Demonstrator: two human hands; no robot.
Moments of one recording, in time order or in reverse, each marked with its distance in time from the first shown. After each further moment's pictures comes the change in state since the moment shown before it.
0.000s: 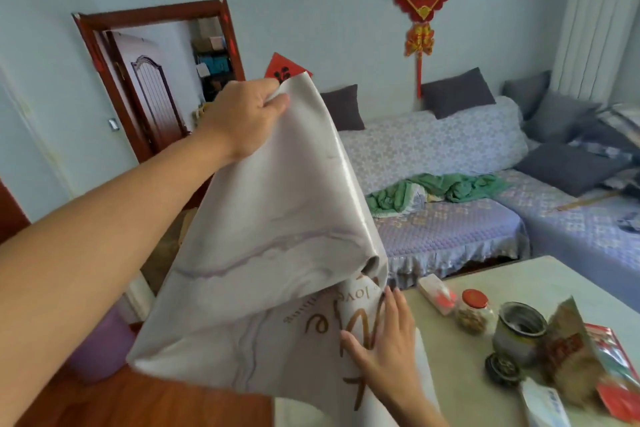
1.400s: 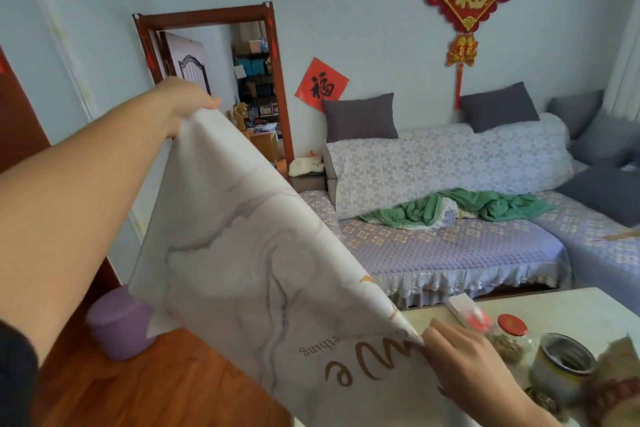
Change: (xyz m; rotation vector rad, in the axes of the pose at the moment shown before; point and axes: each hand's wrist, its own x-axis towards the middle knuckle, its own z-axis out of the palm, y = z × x) left_hand 0.002 -0.157 -0.100 -0.290 0.058 -0.923; right_hand 0.024 -0.012 -0.070 -0.334 0.032 -0.987
